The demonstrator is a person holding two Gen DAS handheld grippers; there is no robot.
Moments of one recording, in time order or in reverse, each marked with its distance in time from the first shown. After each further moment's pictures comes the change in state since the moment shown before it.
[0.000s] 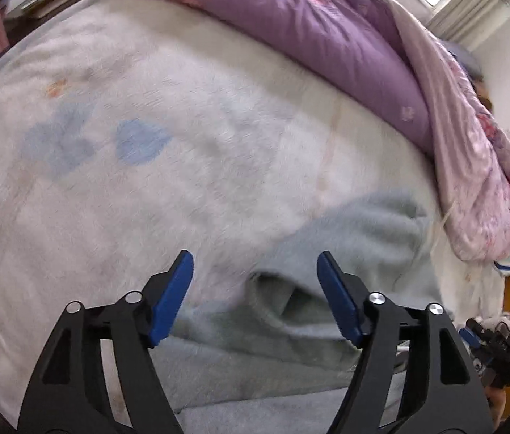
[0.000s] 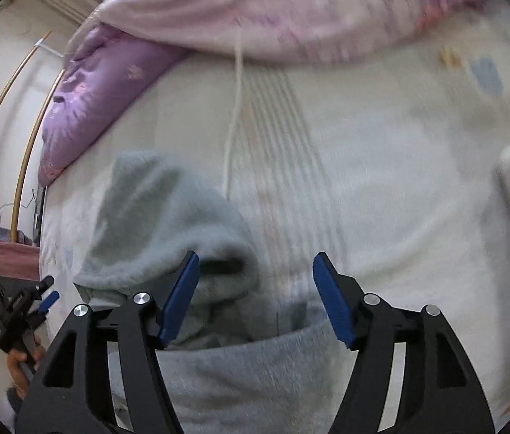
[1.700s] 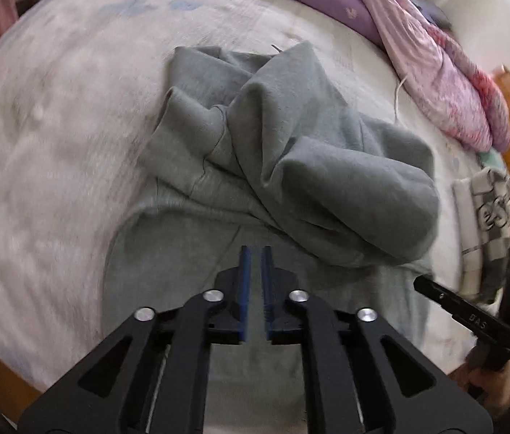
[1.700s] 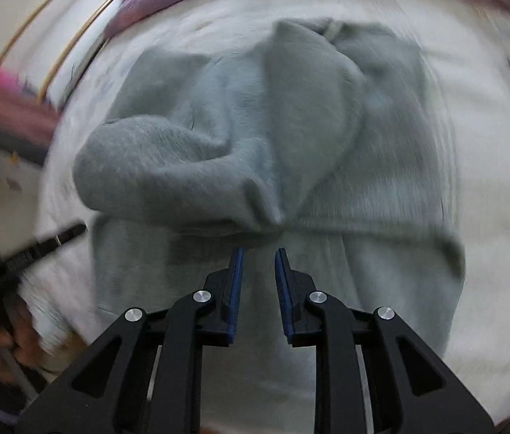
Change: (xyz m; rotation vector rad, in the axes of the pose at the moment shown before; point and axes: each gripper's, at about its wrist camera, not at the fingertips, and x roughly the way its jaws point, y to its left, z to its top) left arm -0.098 0.024 -0.283 0.062 0.089 -0.038; right arm -0.034 0.056 -0.280 -0.240 0.168 0.059
